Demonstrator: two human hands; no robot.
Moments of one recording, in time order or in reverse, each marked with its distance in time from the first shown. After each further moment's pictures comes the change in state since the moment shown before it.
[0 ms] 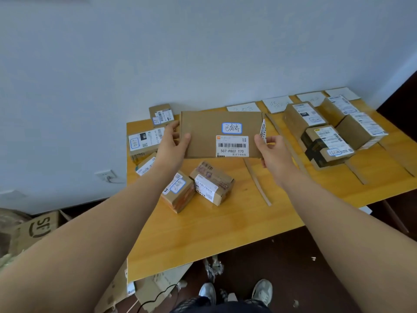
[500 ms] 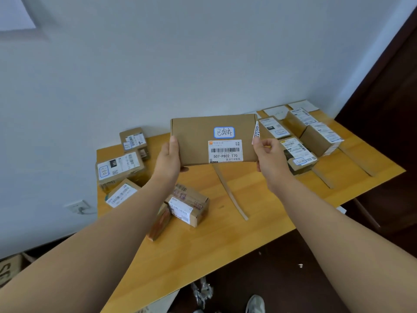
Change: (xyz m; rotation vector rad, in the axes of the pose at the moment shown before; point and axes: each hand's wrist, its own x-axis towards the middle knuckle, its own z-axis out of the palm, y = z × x) left_hand 0.003 0.047 0.063 -0.155 -0.044 -0.103; right_hand 0.006 -0.020 -0.057 0.085 0.153 -0.078
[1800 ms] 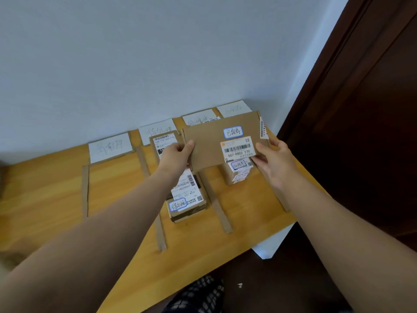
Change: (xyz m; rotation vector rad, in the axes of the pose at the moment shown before) left_hand 0.095 0.045 0.471 0.136 -0.138 -0.099; right_hand 0.310 0.065 -0.364 0.411 0.056 0.290
